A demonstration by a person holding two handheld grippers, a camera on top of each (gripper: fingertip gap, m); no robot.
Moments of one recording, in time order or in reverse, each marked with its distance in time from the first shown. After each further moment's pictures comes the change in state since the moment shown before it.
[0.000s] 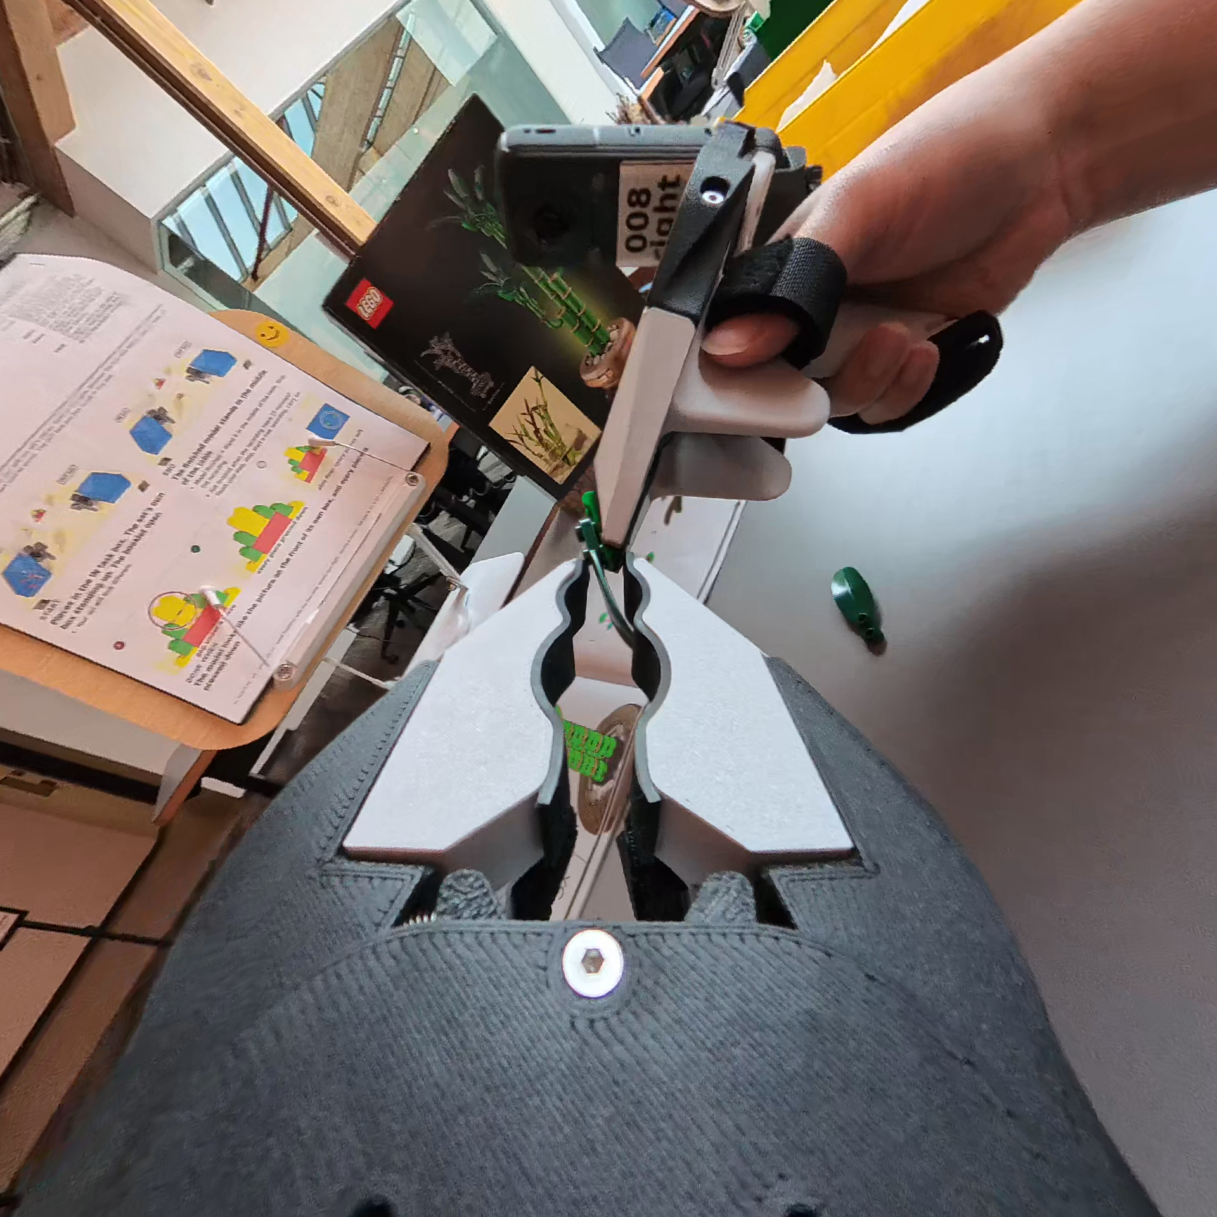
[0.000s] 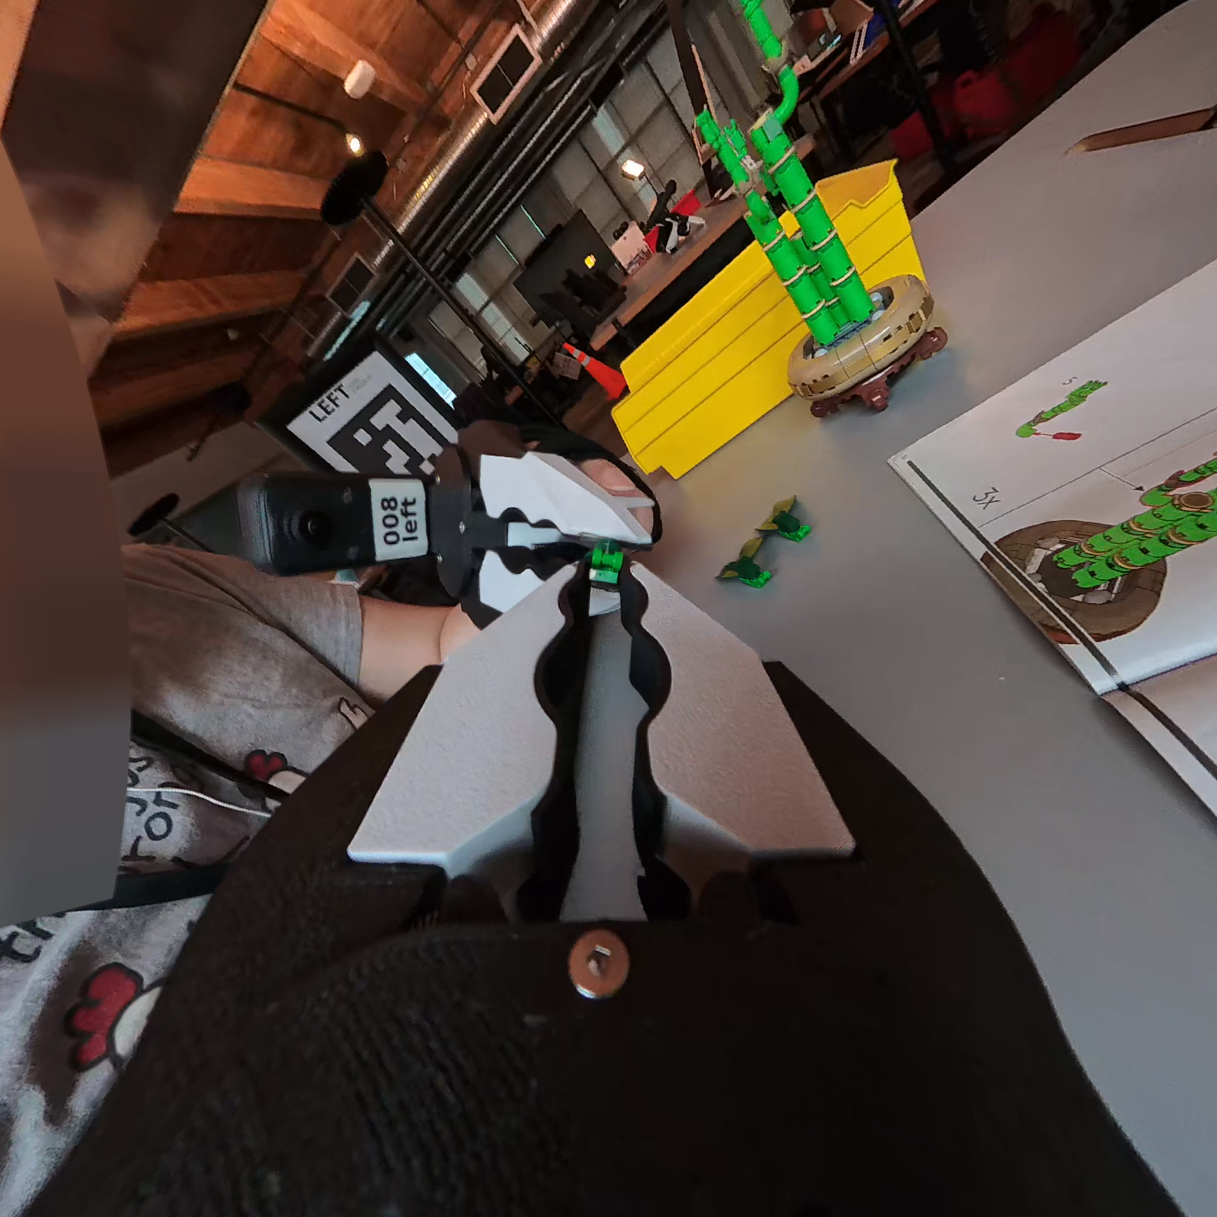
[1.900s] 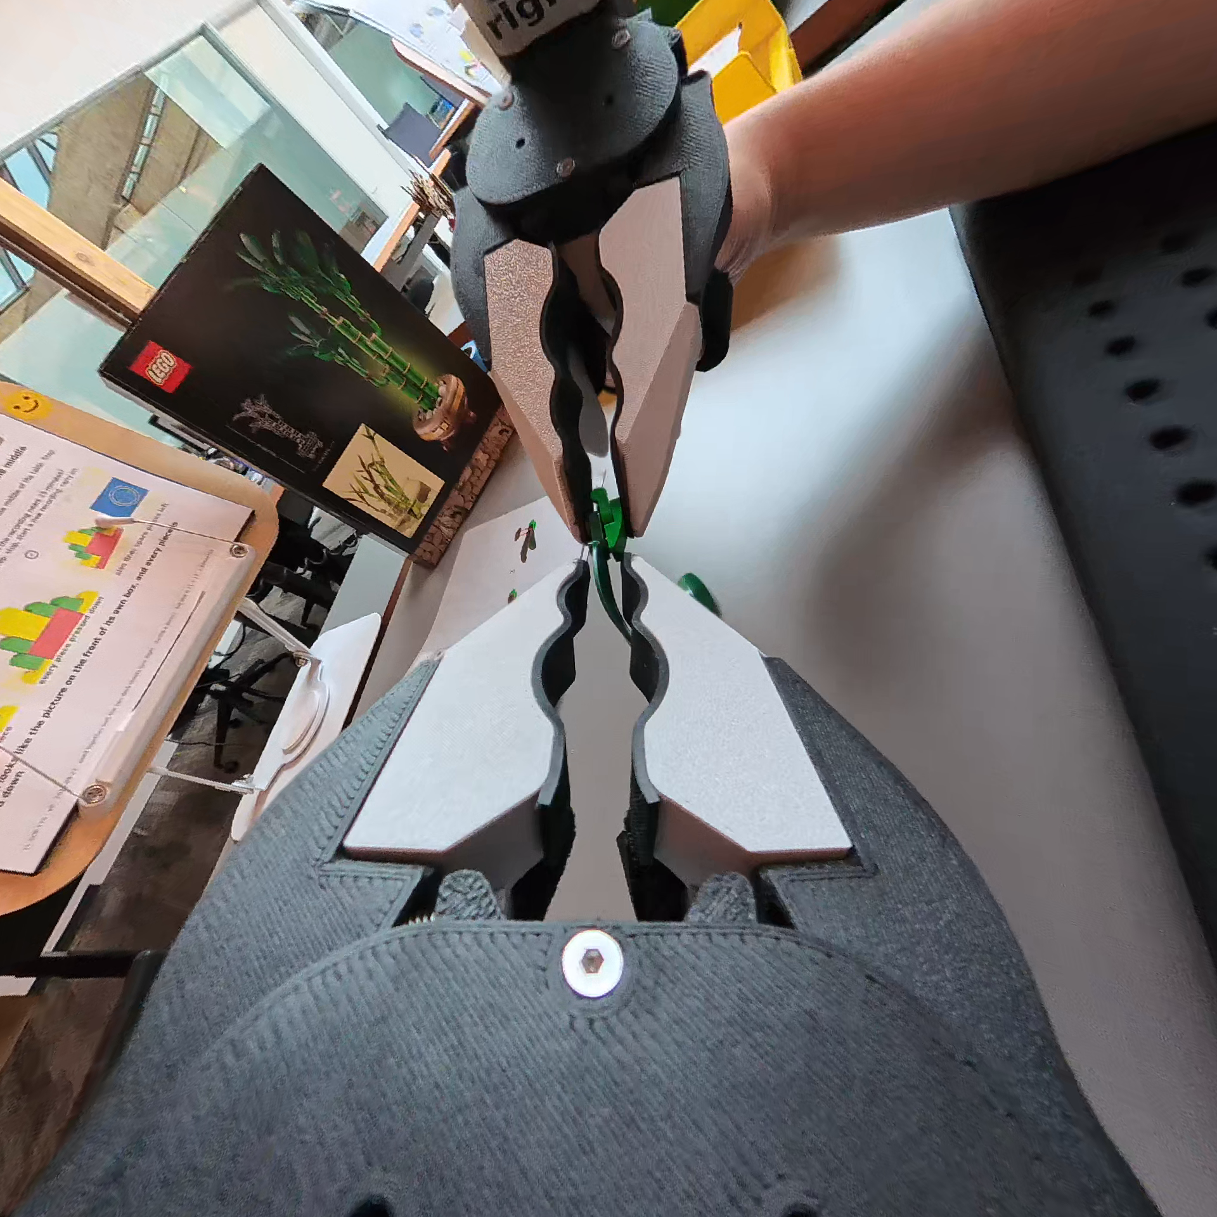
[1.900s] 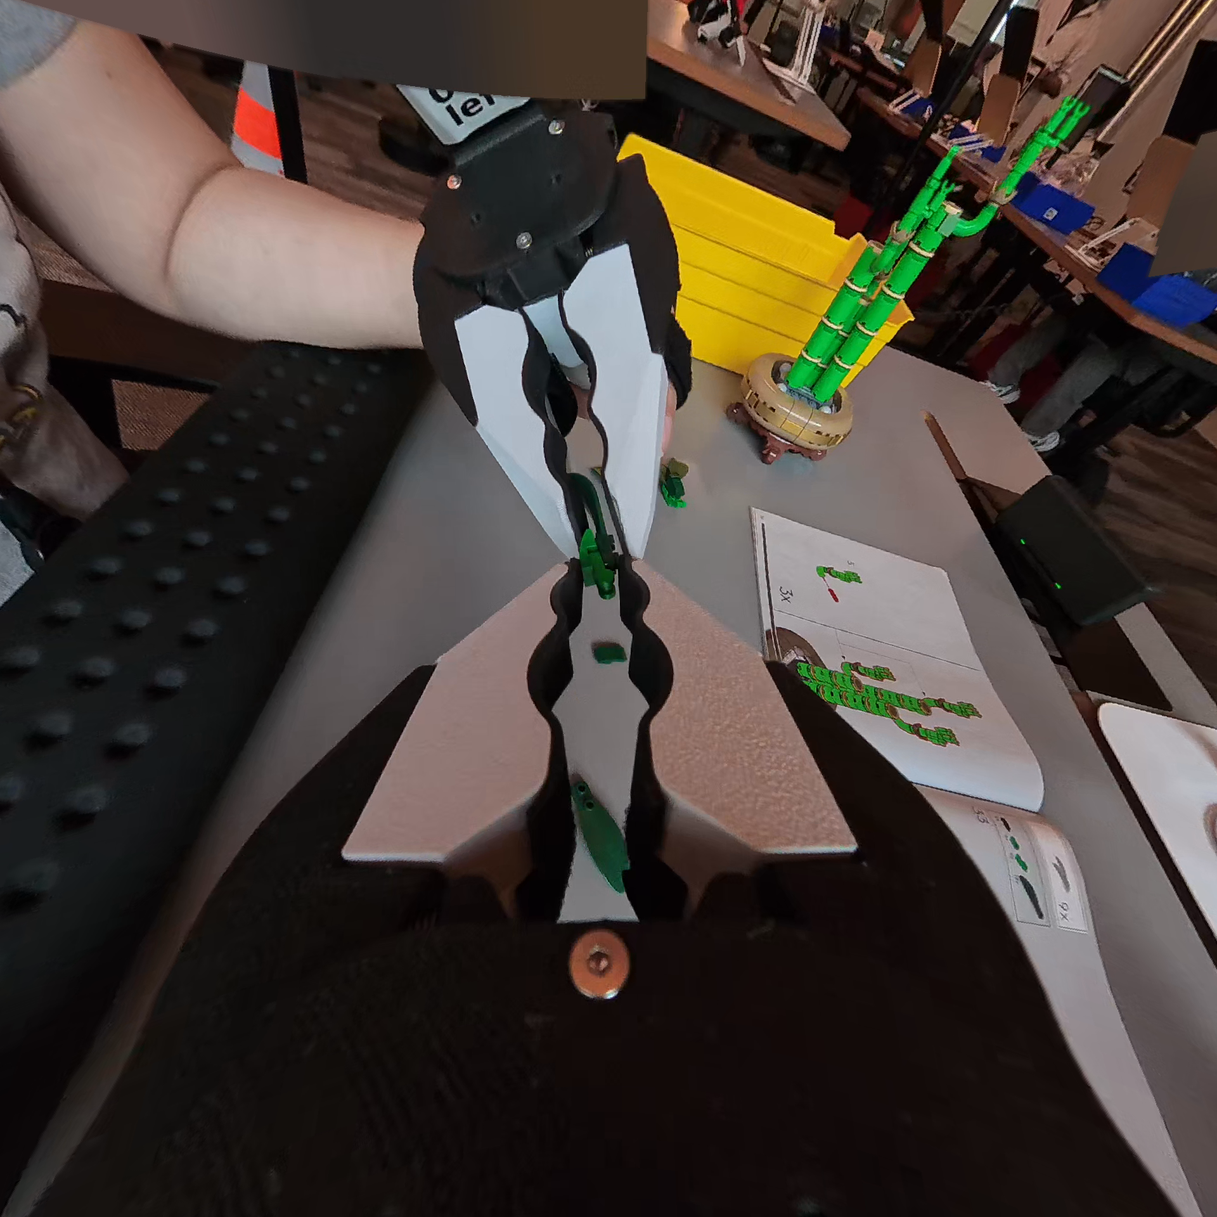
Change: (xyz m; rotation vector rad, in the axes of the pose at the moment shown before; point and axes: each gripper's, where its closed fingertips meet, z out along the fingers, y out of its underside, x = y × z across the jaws) left arm 0.041 -0.012 -0.018 0.084 0.297 0.003; right arm -0.019 0.037 -0.011 -0.328 0.187 -1.000
